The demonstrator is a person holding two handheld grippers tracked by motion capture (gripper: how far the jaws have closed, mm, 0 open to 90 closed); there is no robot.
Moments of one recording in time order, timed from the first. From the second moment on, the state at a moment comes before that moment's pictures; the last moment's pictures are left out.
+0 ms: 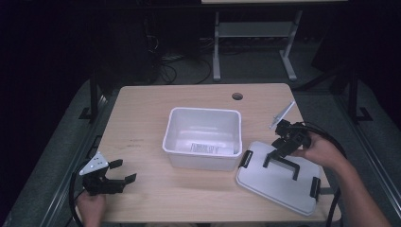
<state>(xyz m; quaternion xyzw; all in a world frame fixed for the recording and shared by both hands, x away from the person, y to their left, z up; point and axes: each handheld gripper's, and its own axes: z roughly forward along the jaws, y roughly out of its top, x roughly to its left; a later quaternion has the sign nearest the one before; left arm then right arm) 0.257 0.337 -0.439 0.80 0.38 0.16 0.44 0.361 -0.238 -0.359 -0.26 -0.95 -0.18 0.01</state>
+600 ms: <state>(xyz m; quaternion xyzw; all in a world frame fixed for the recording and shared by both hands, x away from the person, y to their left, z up) 0.257 0.336 -0.439 0.80 0.38 0.16 0.44 0.356 -0.264 -0.394 -0.29 -0.94 -0.17 0.01</state>
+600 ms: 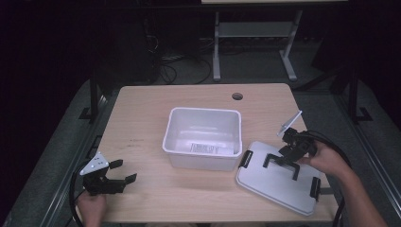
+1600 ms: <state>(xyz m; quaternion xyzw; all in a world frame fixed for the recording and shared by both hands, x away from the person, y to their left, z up) 0.258 0.336 -0.439 0.80 0.38 0.16 0.44 0.356 -0.274 -0.410 -0.29 -0.94 -0.15 0.03</state>
